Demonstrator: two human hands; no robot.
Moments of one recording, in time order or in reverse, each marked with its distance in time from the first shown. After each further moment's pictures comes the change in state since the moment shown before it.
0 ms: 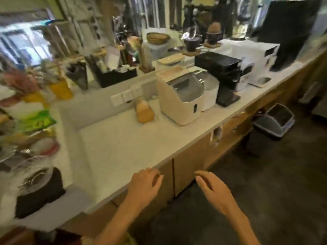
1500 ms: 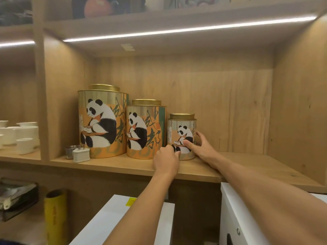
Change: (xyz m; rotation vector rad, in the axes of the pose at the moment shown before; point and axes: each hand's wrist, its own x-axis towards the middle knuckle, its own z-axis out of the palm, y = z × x) left_hand -0.840 0.971 -0.072 -0.868 -0.591 1.840; right_hand -1.167 -0.030 -0.417 -0.177 2.099 1.035
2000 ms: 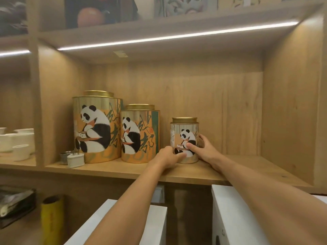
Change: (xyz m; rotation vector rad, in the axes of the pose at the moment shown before) left_hand 0.023 0.019 -0.009 -0.223 -0.463 -0.031; right_hand -0.008 0.003 -0.035 0.041 0.032 0.036
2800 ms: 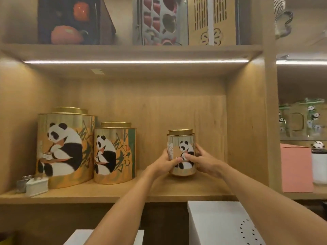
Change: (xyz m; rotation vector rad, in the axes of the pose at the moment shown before) left_hand 0.022 0.054 0.016 -0.469 -0.263 0.275; right_hand -0.026 -0.028 -0.073 0.037 -0.102 0.087
